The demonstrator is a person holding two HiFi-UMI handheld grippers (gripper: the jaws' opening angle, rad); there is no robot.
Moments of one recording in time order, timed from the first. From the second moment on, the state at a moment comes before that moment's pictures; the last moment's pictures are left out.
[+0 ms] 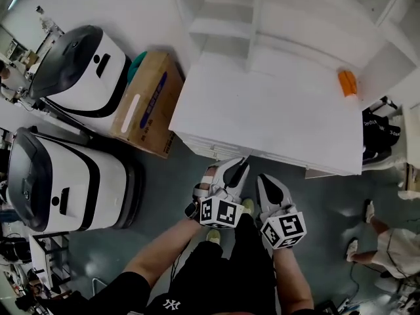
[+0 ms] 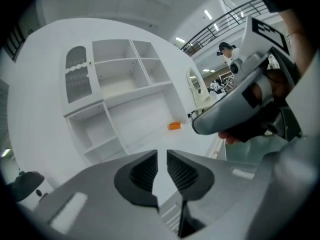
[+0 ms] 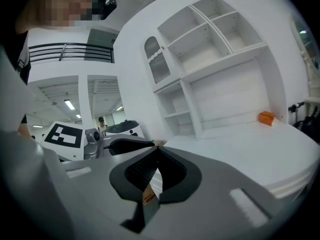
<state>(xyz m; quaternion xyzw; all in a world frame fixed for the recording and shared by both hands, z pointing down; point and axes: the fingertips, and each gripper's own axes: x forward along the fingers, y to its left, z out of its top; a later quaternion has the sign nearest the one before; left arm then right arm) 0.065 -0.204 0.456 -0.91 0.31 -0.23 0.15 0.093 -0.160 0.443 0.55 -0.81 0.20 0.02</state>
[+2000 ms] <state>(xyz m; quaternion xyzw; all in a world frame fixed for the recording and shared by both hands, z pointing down) -0.014 -0.069 0.294 -0.94 0.32 -0.09 -0.01 0.026 -0.056 0.306 0.57 -0.81 0.10 0.01</state>
